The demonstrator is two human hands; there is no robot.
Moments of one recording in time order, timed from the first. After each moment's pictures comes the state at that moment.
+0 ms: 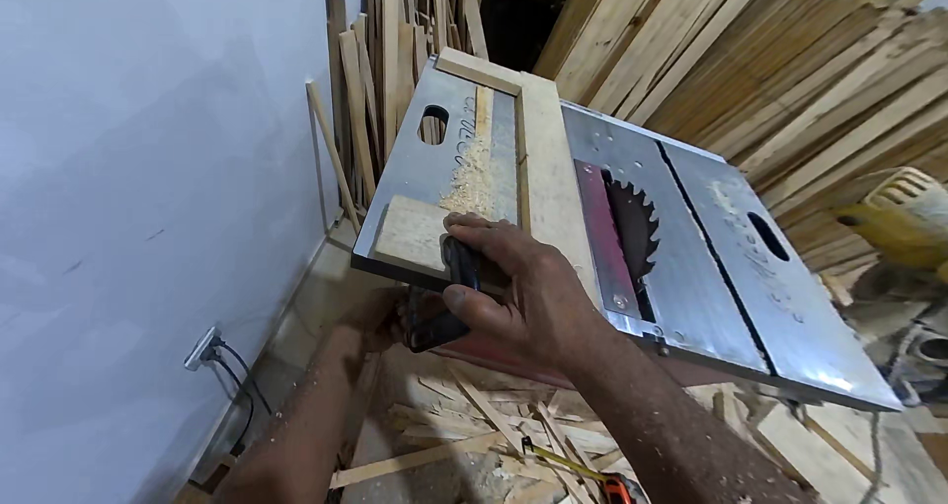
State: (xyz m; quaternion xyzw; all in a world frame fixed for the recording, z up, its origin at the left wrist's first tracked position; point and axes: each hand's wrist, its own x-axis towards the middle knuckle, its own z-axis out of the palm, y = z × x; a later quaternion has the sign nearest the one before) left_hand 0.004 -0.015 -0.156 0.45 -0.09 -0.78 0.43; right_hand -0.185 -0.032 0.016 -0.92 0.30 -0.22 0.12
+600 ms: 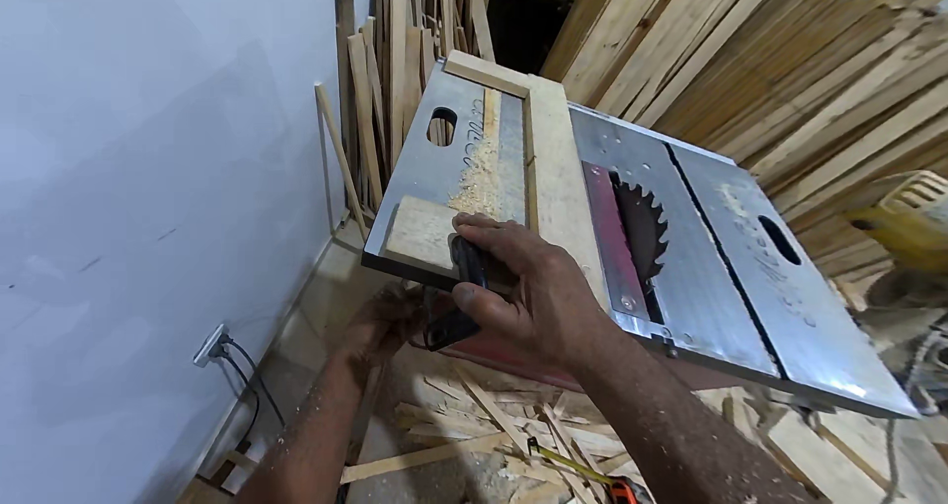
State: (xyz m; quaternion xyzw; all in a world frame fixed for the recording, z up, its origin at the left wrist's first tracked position) left_hand 0.004 0.012 -0.199 0.18 -0.16 -0.74 0.63; right_hand -0.184 -0.033 0.014 -0.92 0.30 -0.22 0.12
